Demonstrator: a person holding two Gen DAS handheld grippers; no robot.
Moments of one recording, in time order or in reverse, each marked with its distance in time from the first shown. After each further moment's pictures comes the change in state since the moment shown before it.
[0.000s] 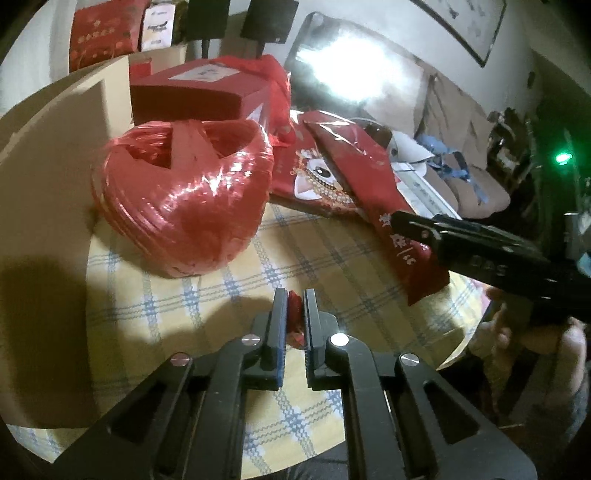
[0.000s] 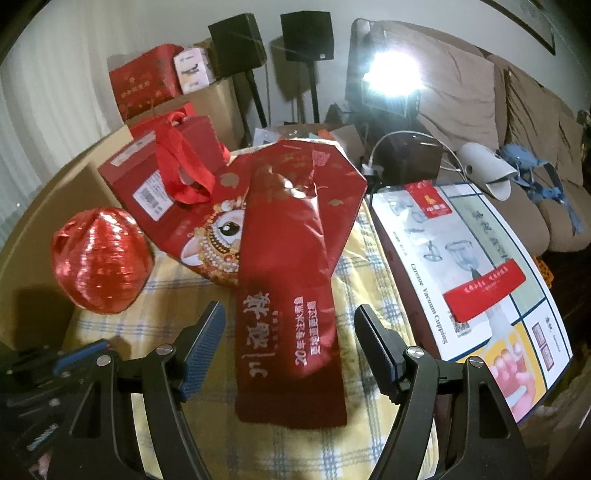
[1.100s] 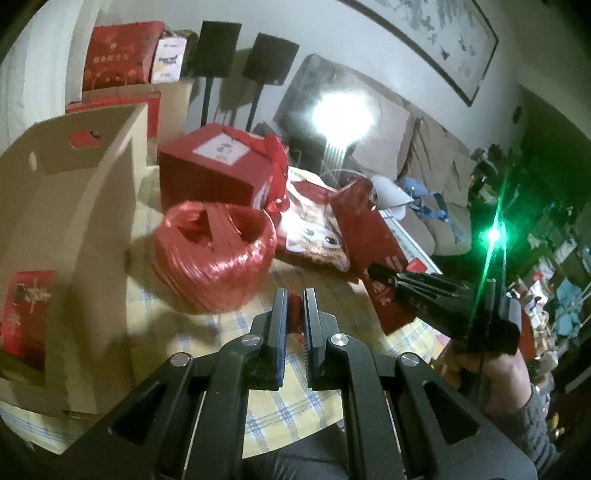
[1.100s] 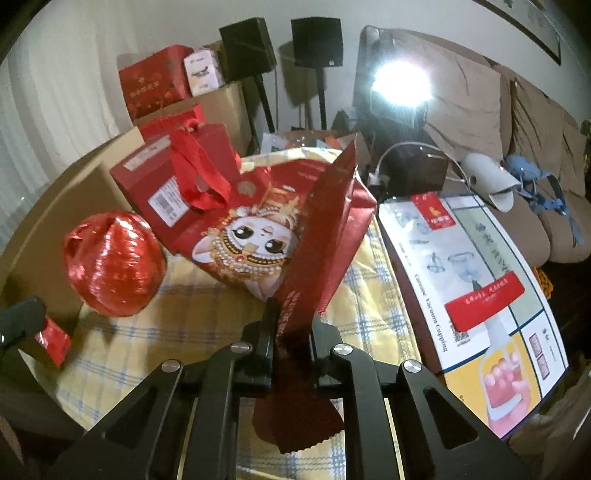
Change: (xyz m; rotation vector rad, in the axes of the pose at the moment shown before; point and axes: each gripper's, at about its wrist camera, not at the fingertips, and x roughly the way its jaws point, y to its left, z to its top) left arm -0.071 0.008 0.024 -0.045 -0.139 -0.070; right arm -0.014 0.013 0.006 -0.034 -0.023 0.011
